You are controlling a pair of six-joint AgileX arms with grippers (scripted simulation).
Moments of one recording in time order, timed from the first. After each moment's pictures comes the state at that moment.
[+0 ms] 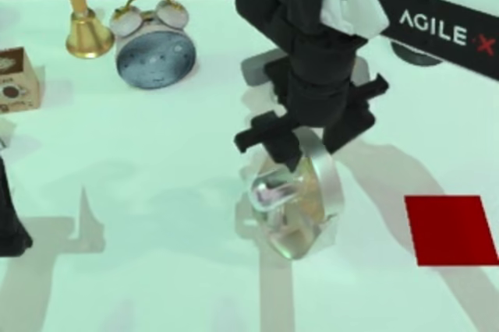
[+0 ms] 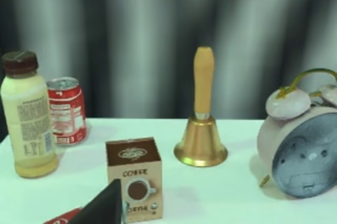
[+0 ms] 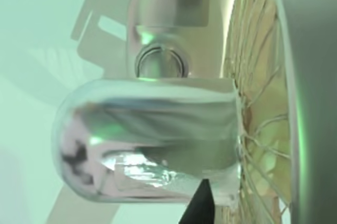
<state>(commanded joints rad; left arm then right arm) 0.00 0.00 0.00 0.00 0.00 0.00 0.67 2.18 1.90 -1.29 0.00 0.23</state>
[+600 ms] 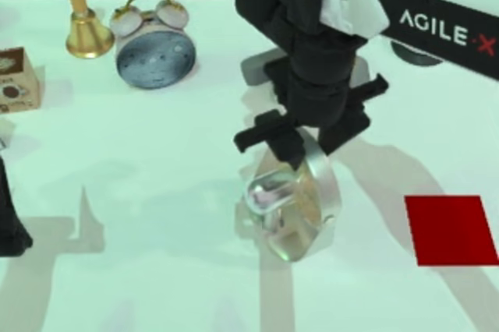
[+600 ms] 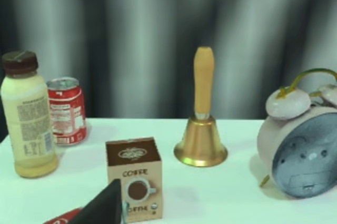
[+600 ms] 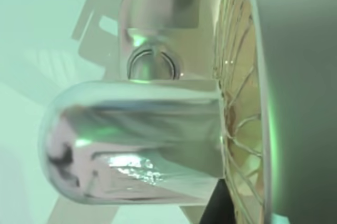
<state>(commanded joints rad) 0.00 0.00 0.00 0.00 0.00 0.00 0.67 2.18 1.90 -1.29 0.00 0.23</state>
